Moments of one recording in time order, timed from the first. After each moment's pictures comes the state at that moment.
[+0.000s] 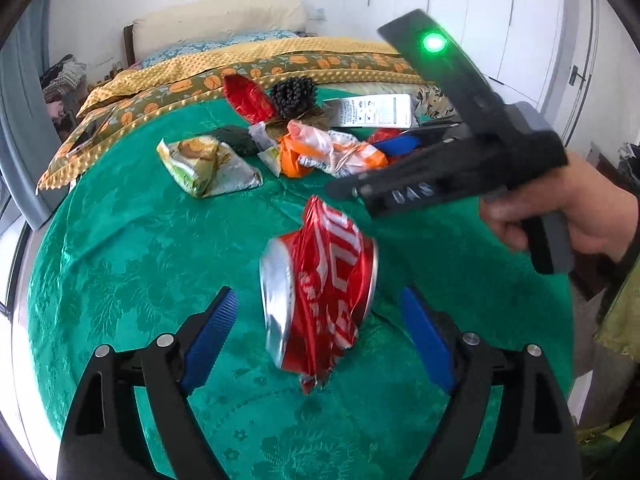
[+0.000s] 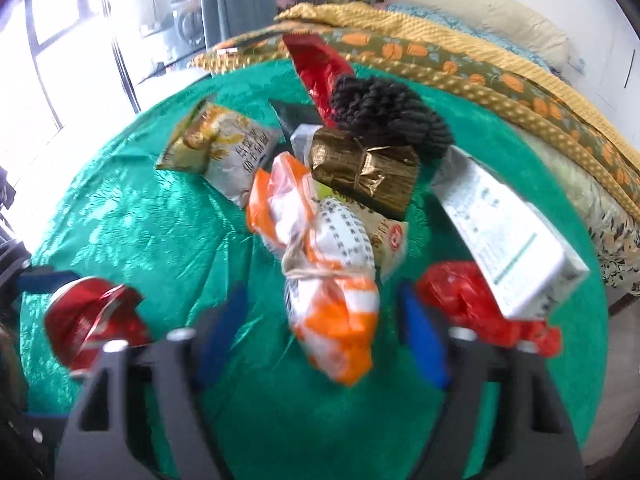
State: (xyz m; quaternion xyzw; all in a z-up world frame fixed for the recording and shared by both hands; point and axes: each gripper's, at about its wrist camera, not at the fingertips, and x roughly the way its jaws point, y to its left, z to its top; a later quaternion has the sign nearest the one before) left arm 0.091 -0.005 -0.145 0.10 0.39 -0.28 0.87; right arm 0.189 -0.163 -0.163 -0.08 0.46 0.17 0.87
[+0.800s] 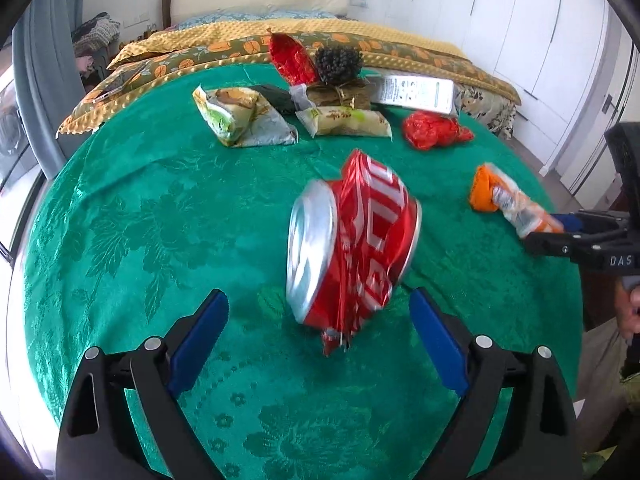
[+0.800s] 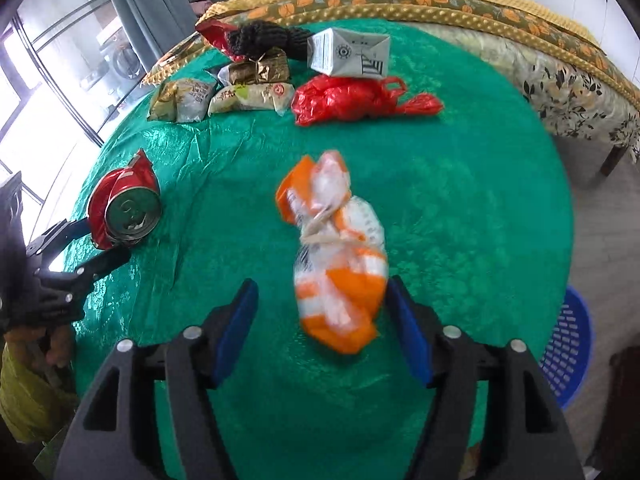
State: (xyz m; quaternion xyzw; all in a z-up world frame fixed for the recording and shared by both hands) left arm 0.092 0.007 -0.162 0.06 0.43 -0.23 0.87; right arm 0.047 -0.258 -0.156 0.06 0.51 0.08 0.85
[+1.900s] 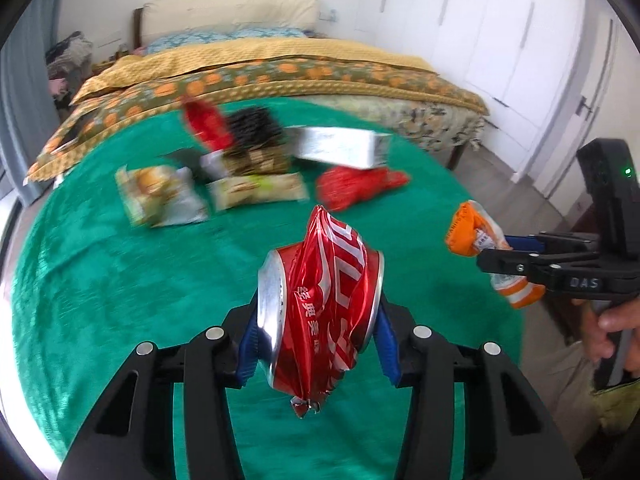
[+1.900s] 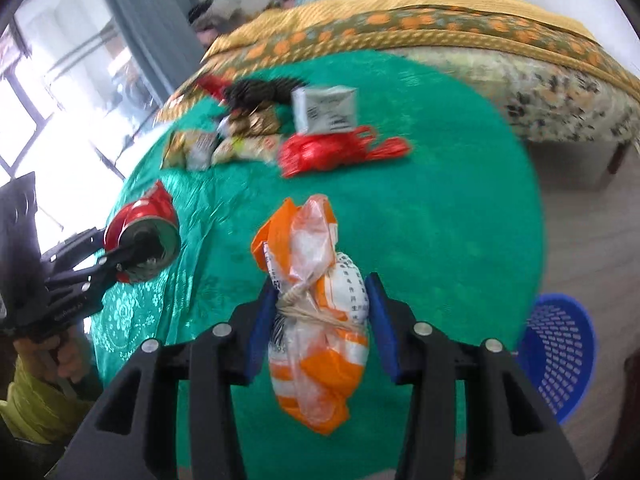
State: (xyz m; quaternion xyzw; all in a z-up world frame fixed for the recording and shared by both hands) left arm 0.089 -0.075 -0.107 0.05 0.41 -0.29 0.87; right arm 0.048 -0.311 -0.122 0.12 0.47 0.09 0.87
